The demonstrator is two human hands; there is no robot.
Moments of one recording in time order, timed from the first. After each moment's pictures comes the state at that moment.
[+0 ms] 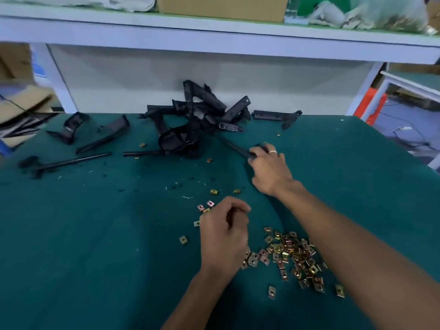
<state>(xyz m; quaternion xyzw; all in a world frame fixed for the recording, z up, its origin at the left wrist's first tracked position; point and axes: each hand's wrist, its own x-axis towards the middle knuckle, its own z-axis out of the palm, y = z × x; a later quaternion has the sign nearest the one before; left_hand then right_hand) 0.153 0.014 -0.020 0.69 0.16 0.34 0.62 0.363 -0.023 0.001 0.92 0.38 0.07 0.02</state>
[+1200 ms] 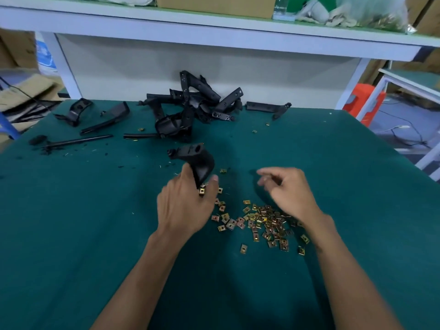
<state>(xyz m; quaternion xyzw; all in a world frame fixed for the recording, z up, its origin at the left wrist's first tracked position) 0.117 0.040 0.008 0.89 0.25 0.30 0.22 0.275 -0.143 0.014 0.85 0.35 0.01 -0.38</state>
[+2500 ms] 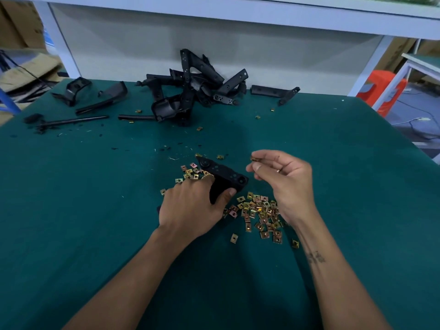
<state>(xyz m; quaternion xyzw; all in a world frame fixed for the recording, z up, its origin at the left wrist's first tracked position) 0.126 0.014 -0.028 0.94 0.20 0.23 0.13 0.249 -0.140 0.013 0.64 0.28 -0.10 -0.71</state>
